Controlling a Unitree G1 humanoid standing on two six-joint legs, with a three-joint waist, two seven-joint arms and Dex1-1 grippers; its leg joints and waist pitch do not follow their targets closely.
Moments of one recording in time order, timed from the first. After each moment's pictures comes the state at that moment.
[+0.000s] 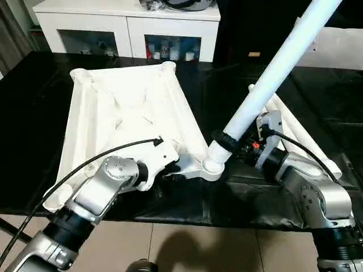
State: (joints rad) left arm -0.44 0.45 -0.44 0.11 -0.09 0.48 -0.81; right arm -0.31 -0.32 -0.01 0.01 0.42 0.47 0.70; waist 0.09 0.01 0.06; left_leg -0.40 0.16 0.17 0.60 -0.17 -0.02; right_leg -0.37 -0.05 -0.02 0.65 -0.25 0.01
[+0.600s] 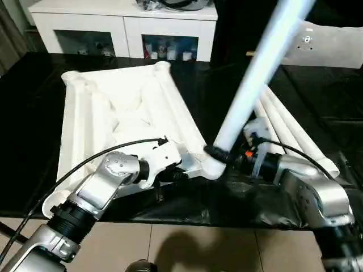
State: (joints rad) left arm -0.48 0.47 -0.47 0.24 -0.06 0.24 -0.98; right arm -0.37 -0.40 0.11 0.07 0.38 0.50 0.82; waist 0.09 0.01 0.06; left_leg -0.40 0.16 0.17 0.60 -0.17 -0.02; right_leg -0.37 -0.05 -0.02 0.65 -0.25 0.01
